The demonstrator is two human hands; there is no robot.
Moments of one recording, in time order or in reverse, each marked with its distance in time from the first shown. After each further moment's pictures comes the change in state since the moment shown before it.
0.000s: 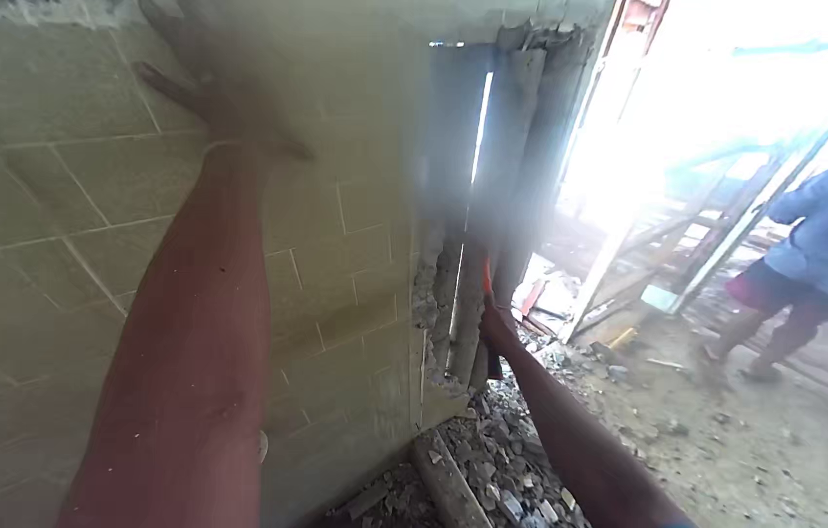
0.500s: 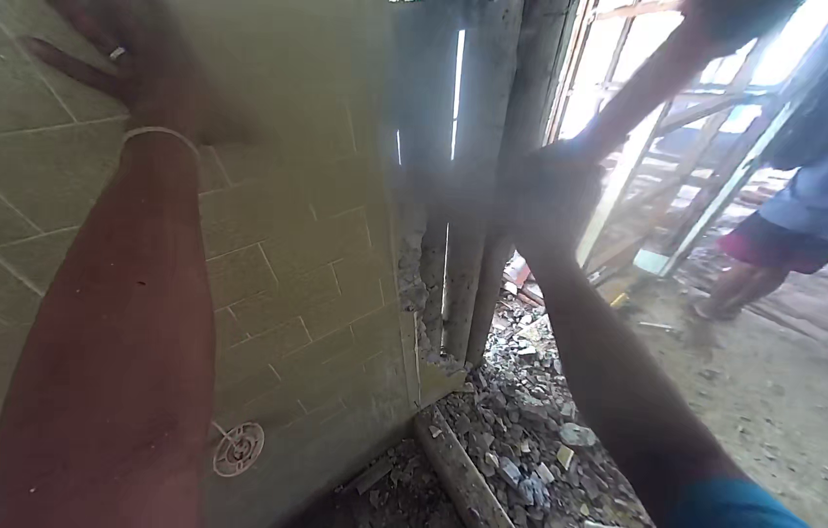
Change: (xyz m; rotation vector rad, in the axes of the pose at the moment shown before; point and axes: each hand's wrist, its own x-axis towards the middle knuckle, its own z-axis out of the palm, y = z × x) left_hand -0.004 0.002 0.002 0.029 -0.093 0.024; right_hand -0.157 -0.199 -0.083 0.567 -0.001 -1.492
